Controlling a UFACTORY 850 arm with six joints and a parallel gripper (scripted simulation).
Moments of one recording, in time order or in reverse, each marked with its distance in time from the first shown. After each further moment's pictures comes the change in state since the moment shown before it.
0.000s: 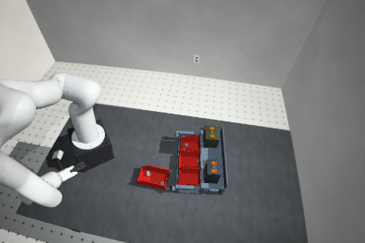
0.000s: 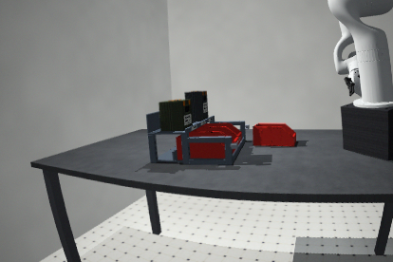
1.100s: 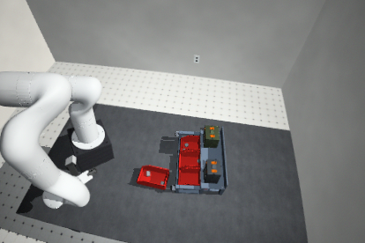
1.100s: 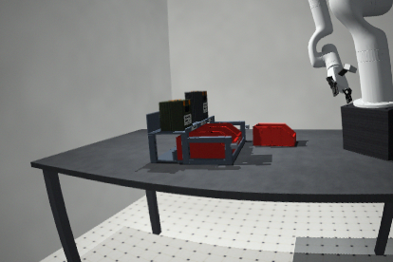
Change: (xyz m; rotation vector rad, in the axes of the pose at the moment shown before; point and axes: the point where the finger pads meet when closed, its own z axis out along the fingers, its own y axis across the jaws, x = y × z) arm -0.054 0.059 -0.012 0.292 -0.020 -0.143
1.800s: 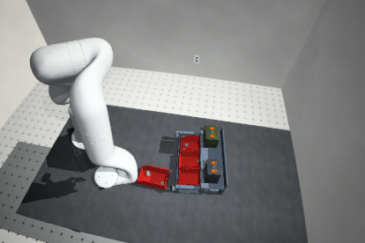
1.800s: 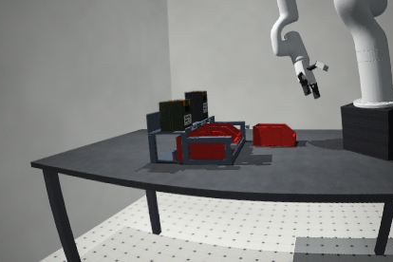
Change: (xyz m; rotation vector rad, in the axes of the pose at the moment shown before) arm -0.075 0.125 -0.011 0.356 -0.097 -0.297
